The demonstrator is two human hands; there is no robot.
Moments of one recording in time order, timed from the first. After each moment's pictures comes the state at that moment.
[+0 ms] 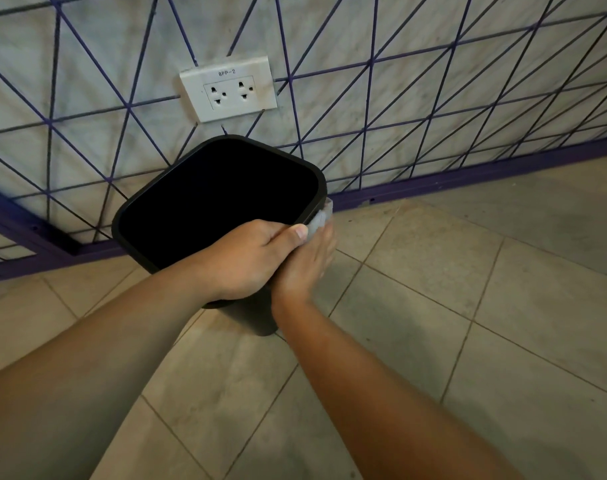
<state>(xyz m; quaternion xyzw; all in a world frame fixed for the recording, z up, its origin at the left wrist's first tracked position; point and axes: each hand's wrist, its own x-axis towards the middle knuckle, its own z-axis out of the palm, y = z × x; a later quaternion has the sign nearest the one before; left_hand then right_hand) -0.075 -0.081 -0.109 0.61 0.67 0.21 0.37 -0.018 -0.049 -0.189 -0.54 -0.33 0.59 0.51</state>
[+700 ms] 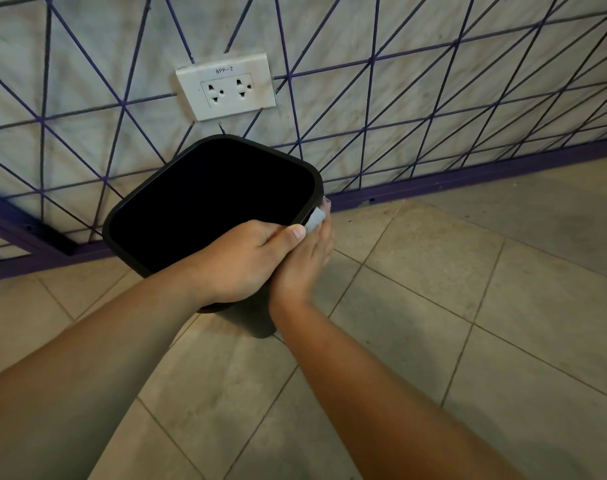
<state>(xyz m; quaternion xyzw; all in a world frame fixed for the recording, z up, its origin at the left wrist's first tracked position) -0.077 -0.079 -0.110 0.60 0.67 0.22 0.38 -0.024 -0.041 -0.198 -0.52 -0.34 0.57 0.54</state>
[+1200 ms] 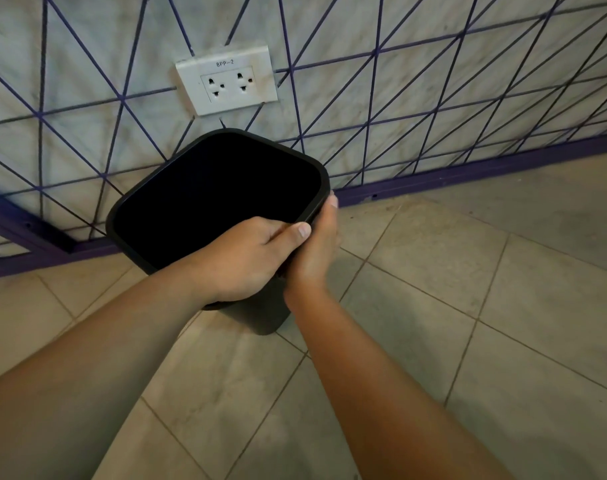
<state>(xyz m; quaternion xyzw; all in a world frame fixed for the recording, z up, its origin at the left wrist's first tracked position) -0.077 -0.079 -0.112 0.59 0.67 0.22 0.38 -0.017 -0.032 -0.196 -0.46 -0.23 0.67 0.54</state>
